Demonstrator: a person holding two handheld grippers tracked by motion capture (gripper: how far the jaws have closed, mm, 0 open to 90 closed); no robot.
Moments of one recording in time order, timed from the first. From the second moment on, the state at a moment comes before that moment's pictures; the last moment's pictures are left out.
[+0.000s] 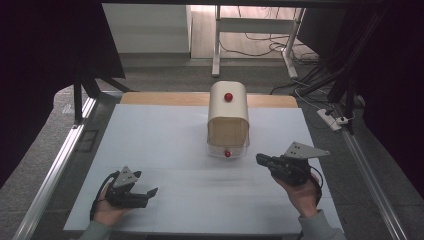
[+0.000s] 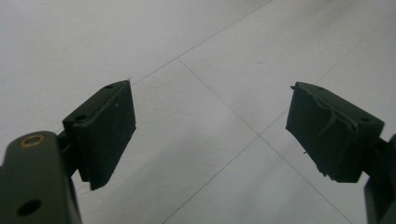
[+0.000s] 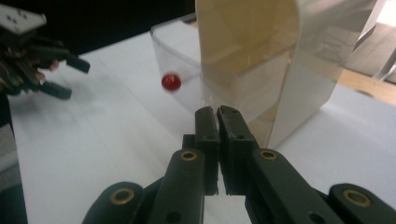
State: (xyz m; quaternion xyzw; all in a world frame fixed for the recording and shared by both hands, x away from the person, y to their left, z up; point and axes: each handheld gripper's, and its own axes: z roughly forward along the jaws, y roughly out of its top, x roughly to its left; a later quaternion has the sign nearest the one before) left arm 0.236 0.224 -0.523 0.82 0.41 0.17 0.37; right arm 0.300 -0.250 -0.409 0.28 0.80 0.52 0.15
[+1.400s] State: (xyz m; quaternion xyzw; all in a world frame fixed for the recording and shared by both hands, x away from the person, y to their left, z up) left arm 0.237 0.226 -0.523 0.82 0.40 0.17 0.38; right arm 0.367 -0.180 -0.382 0.27 0.81 0.49 0.17
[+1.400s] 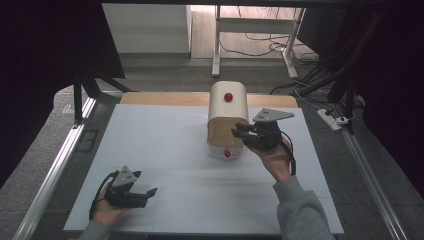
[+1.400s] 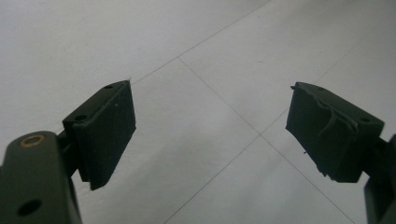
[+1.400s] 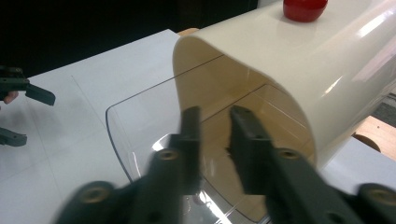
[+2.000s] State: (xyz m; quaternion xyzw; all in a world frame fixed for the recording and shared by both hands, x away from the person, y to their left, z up) left arm 0.236 0.225 -0.523 0.82 0.40 0.17 0.37; right arm 0.304 -0.259 -0.421 0.30 0.79 0.50 0.19
